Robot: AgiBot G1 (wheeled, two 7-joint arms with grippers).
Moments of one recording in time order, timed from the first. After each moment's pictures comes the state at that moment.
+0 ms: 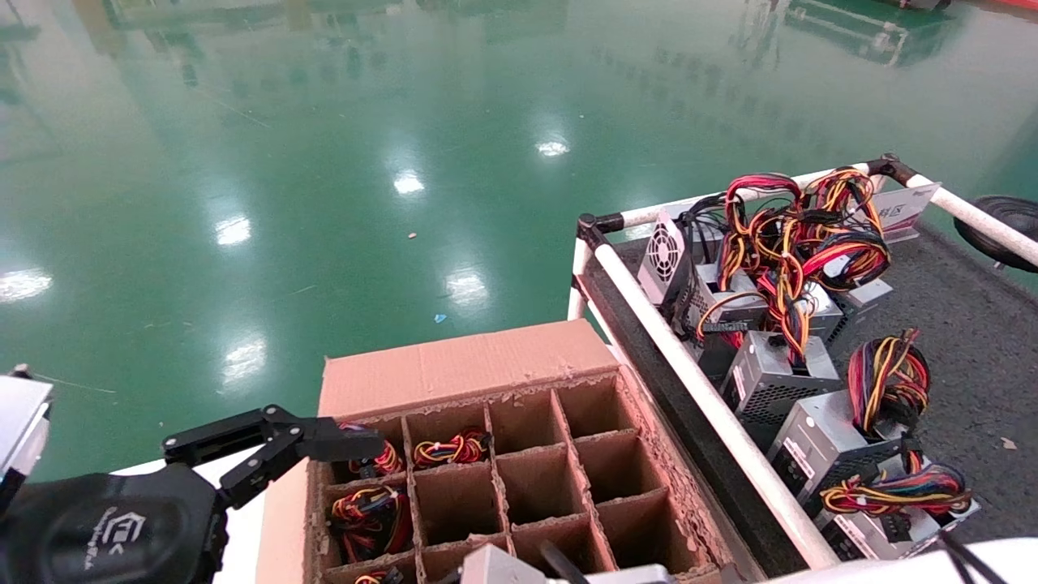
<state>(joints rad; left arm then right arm) -1.09 0.59 0.33 -1.27 0.70 1.48 -0.16 1.11 -0.99 -0.61 1.36 -1.27 -1.25 0.39</state>
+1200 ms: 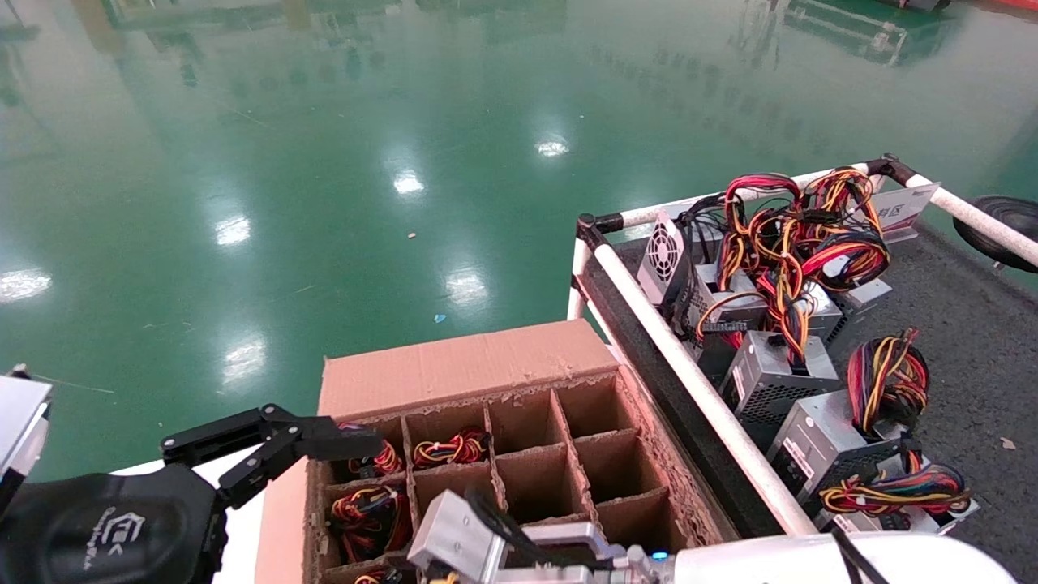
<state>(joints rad) -1.09 0.59 0.33 -1.27 0.70 1.48 -0.16 1.15 -1.10 -0.69 1.36 -1.51 -1.09 0.58</state>
